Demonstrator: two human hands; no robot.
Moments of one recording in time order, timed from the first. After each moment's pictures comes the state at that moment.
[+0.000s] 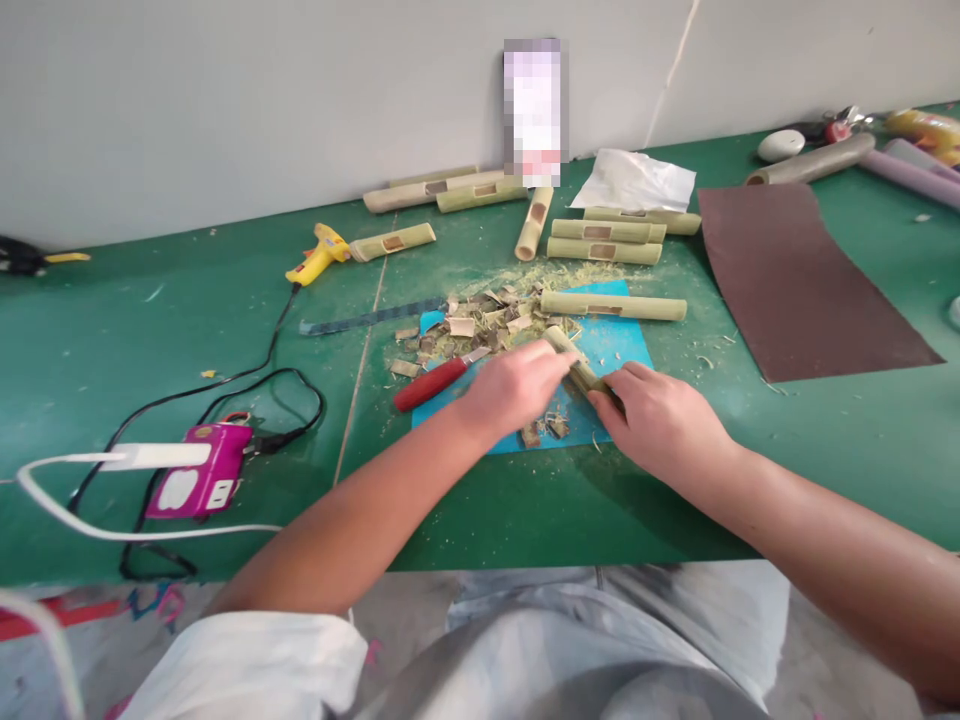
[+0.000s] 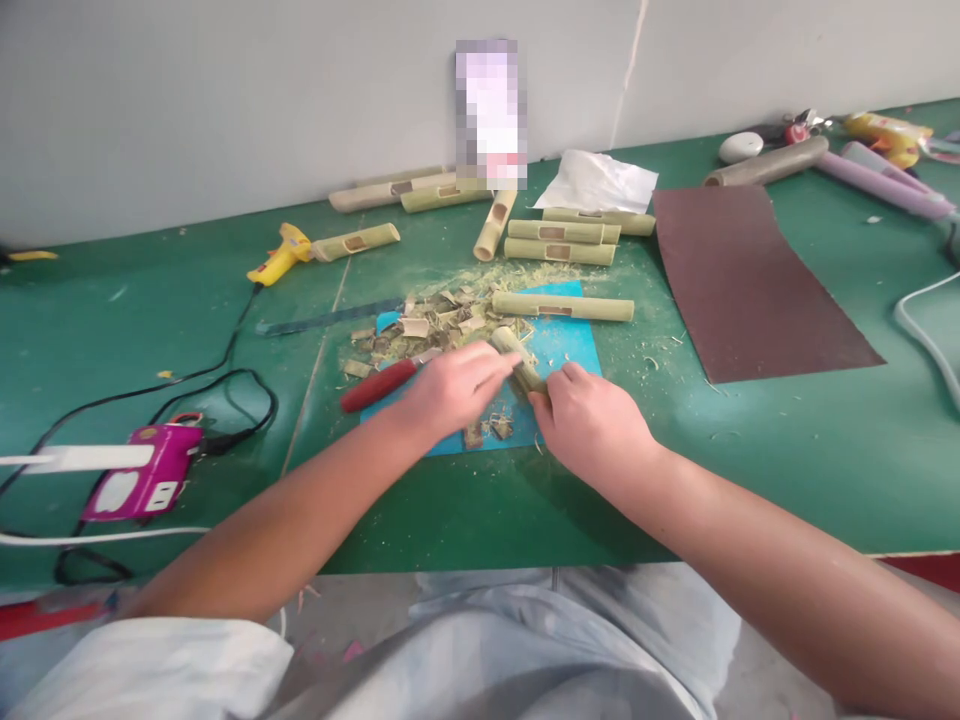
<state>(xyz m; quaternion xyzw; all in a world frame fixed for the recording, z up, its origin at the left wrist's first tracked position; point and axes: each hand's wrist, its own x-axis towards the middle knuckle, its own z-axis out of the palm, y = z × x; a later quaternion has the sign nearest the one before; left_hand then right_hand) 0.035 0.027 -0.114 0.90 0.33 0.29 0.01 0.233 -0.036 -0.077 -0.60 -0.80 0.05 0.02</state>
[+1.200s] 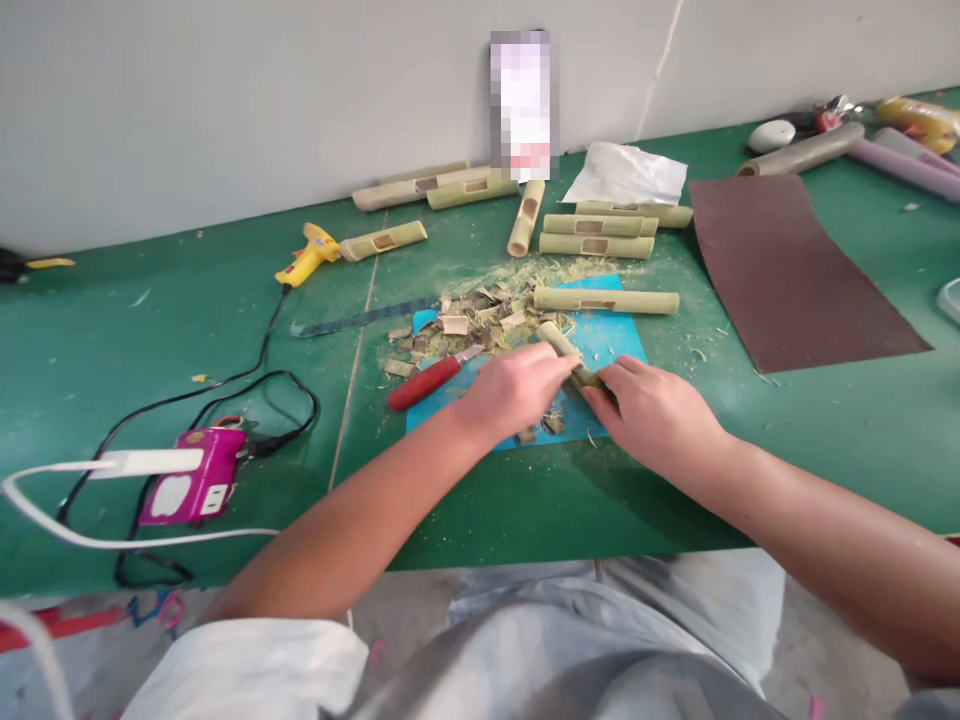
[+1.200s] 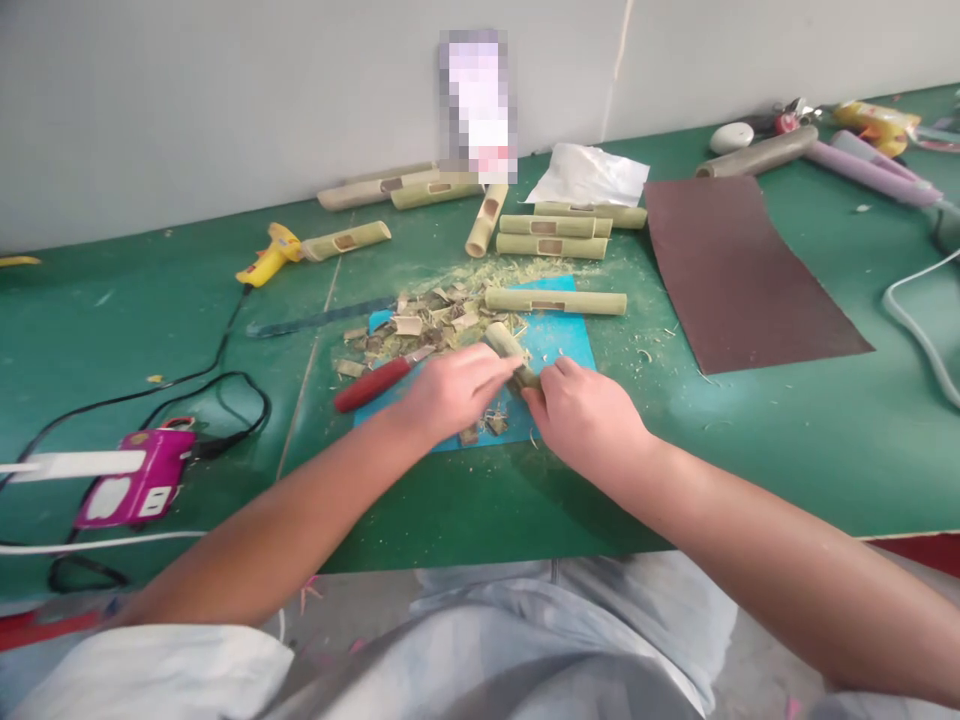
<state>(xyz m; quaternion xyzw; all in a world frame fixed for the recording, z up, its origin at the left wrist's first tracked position) 0.038 0.025 -0.110 0.91 0.31 0.28 0.02 0.234 -0.035 -0.075 -0.59 -0.80 0.07 0.02</state>
